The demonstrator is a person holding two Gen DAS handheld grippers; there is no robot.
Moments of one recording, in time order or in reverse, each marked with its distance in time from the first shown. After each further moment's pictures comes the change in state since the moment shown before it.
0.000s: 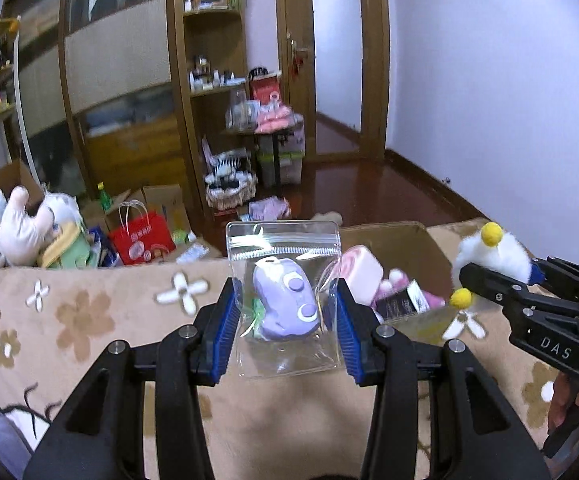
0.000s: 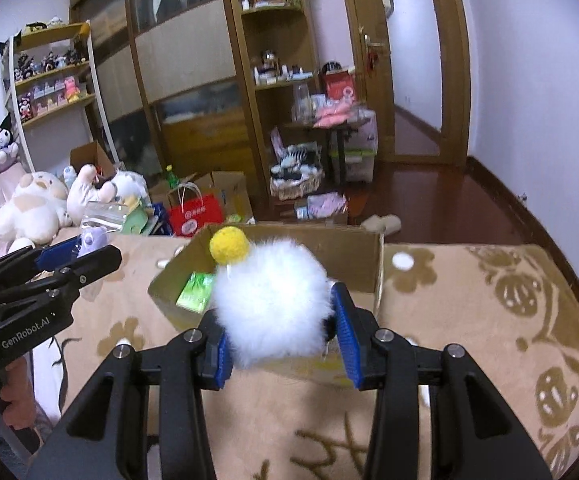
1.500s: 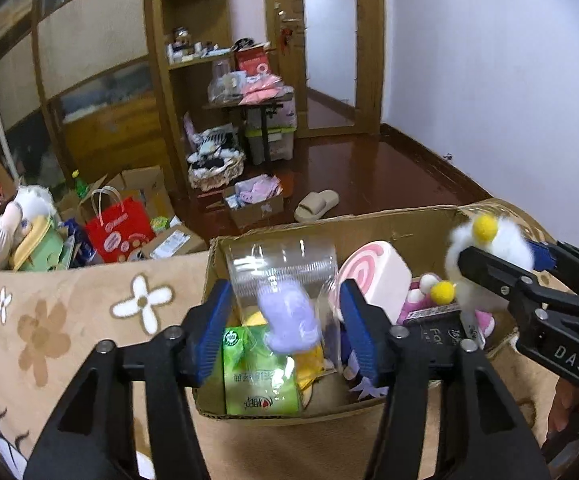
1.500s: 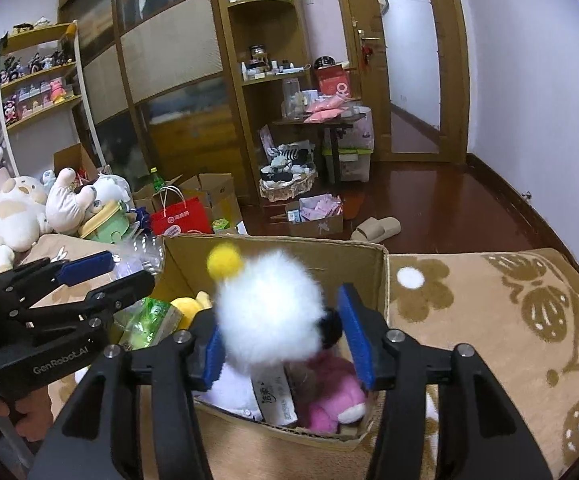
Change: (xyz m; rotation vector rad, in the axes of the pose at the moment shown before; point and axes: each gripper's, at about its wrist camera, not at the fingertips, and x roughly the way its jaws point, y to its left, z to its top) left arm 0.129 -0.009 -0.002 0.015 0.110 -0.024; right arm 0.086 -0.022 0.005 0.019 0.002 -0.014
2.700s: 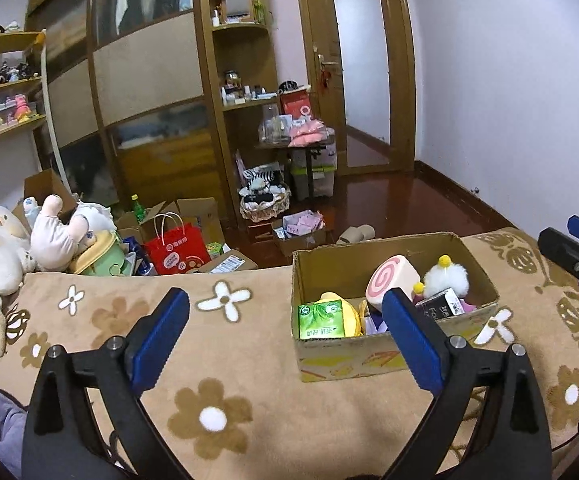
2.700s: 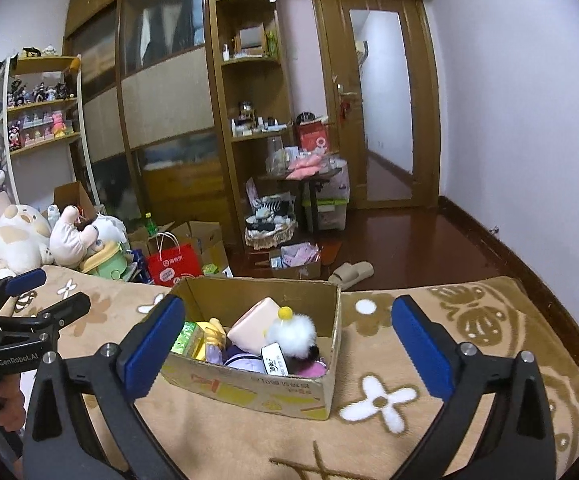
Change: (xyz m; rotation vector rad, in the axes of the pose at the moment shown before) left arm -0.139 0.021 -0.024 -0.030 -0.156 0.146; right arm -0.133 0.014 0.003 -0.003 -0.187 -0.078
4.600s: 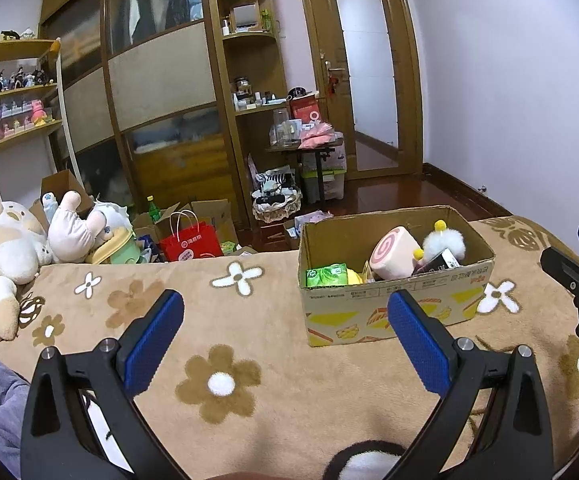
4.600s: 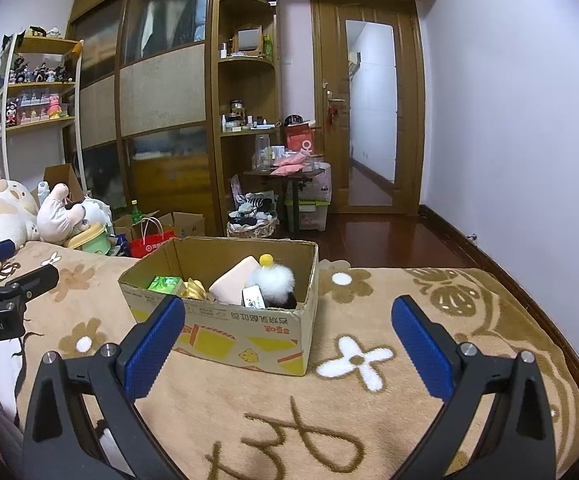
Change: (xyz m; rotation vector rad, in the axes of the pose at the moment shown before) left arm -0.031 -0.002 -0.053 0.012 -0.035 0.047; right arm -0.027 0.003 -0.056 -0.057 -0.022 -0.077
